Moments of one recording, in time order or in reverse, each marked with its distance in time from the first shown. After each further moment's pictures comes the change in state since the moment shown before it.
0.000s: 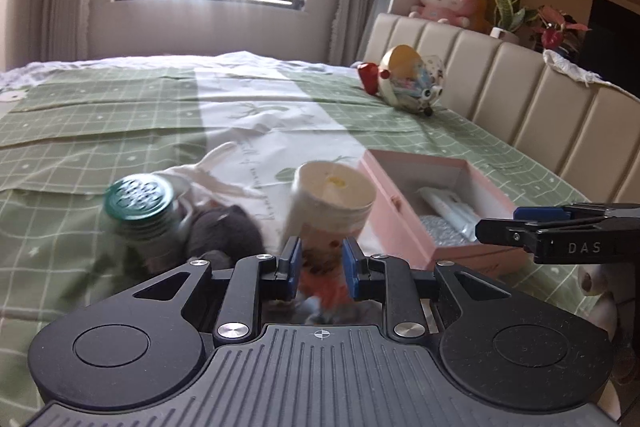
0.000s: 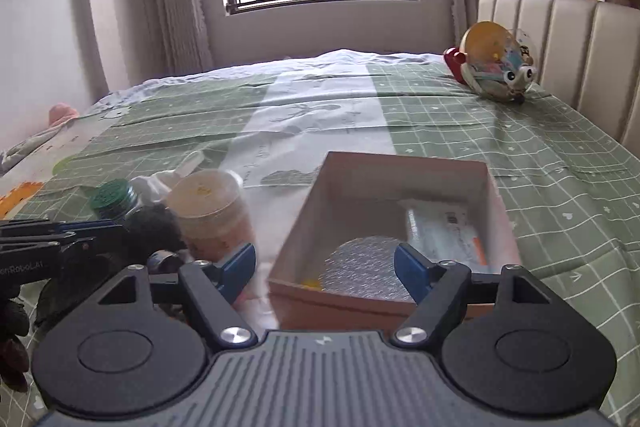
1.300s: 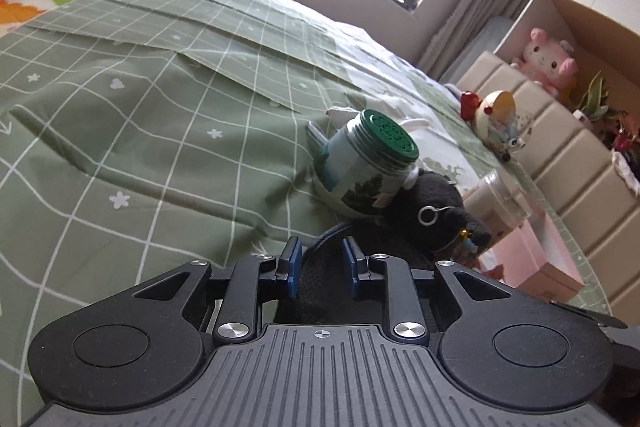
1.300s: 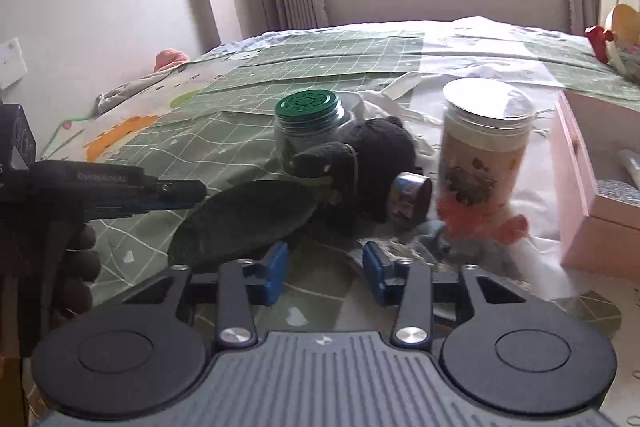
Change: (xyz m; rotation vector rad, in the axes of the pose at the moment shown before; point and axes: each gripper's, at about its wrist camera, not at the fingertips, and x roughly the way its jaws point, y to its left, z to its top) left arm -0.037 0.179 -0.052 -0.398 0.054 0.042; right arm 0.054 0.159 -0.039 -0.072 0.093 0.303
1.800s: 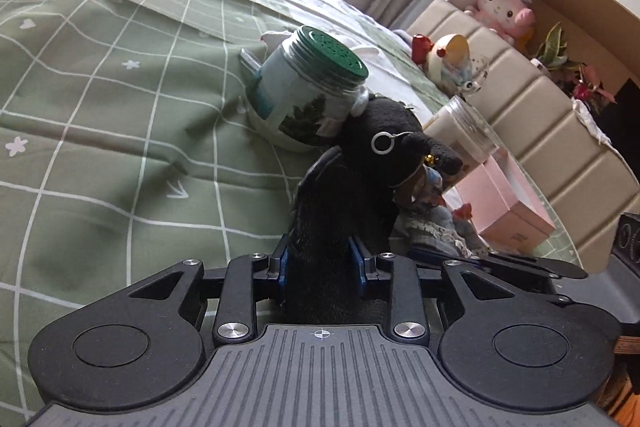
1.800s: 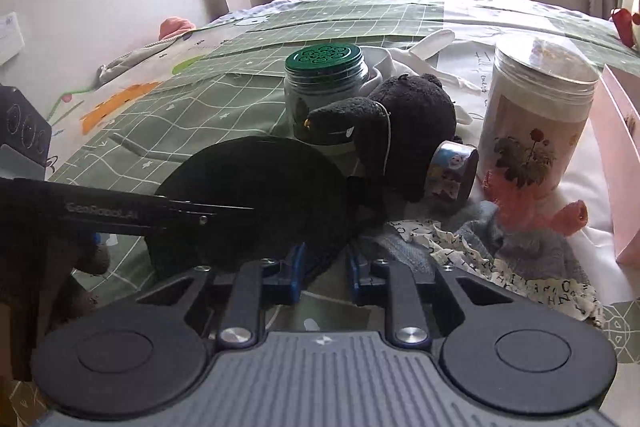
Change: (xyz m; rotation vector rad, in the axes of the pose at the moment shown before) left arm 0.034 -0.016 -0.027 0.066 0.134 -0.155; right arm 0.020 0.000 -0.016 -0.070 0.055 0.008
